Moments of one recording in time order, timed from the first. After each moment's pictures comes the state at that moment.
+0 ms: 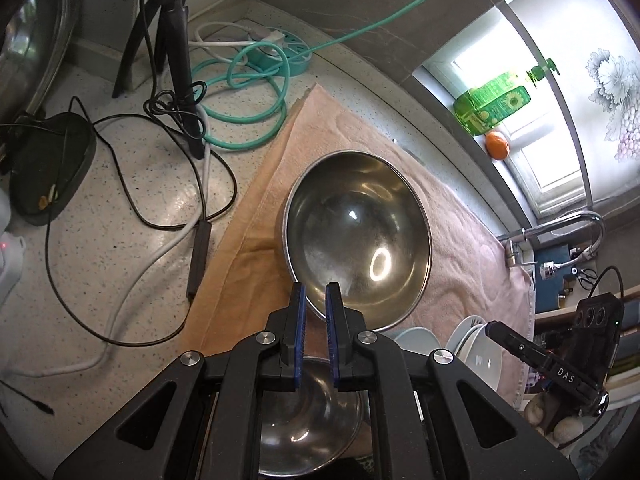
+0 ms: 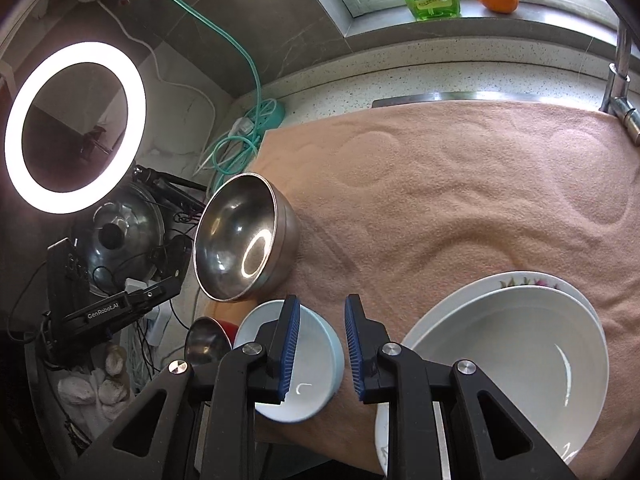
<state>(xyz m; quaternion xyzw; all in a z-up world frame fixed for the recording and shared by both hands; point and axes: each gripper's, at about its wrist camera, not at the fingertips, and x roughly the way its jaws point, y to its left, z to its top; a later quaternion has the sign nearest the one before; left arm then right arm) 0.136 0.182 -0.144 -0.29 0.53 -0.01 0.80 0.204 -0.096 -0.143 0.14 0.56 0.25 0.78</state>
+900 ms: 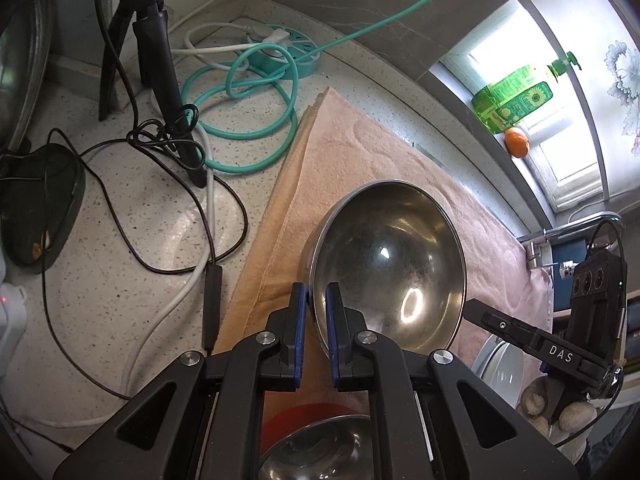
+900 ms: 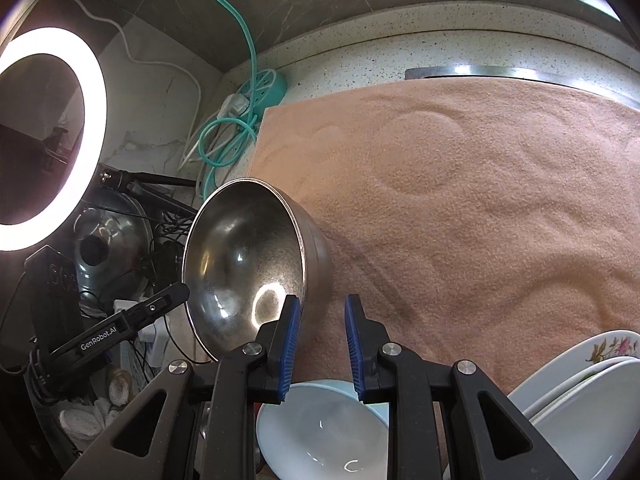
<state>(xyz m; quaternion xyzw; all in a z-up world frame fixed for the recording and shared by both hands) 0.174 0.193 -0.158 -0.26 0.55 -0.01 0.80 0.259 -0.024 -0.180 0.14 0.60 0.25 0.75</state>
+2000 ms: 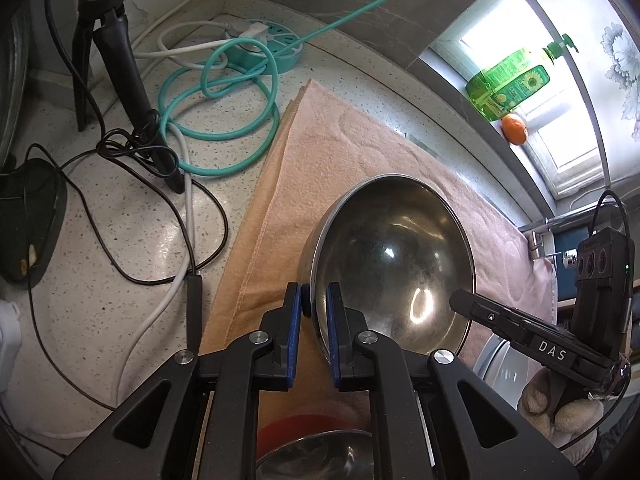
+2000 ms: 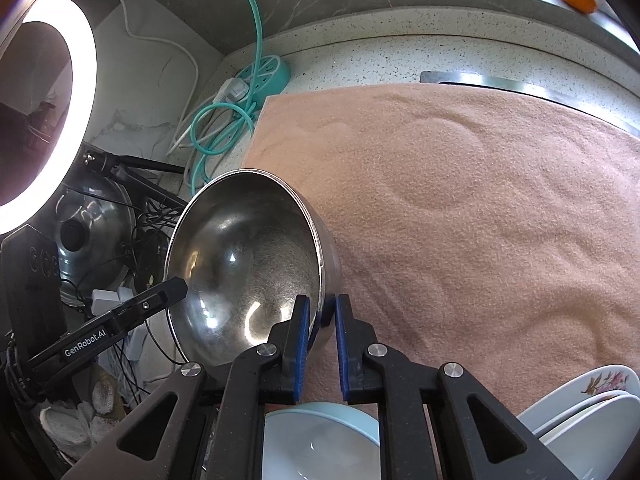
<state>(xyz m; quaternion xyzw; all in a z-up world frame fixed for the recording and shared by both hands) 0.190 0.175 -0.163 -0.23 0.56 -0.02 0.80 0.270 -0.003 -0.187 0.09 0.61 0.24 0.75</state>
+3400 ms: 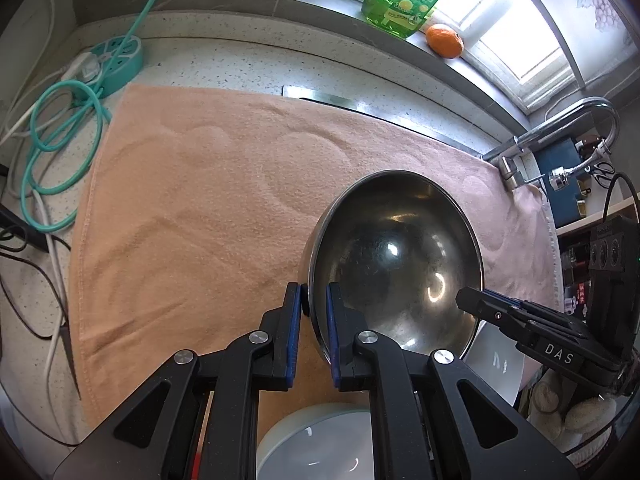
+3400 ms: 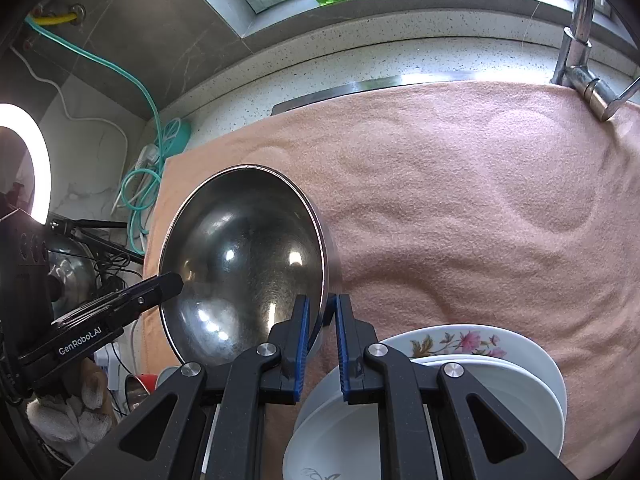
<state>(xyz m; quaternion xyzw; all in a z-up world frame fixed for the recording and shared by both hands) 0.242 0.050 -0.165 -0.13 0.59 -0.12 0.79 0.263 -0.140 -0.185 0.14 0.59 0.14 0.78</state>
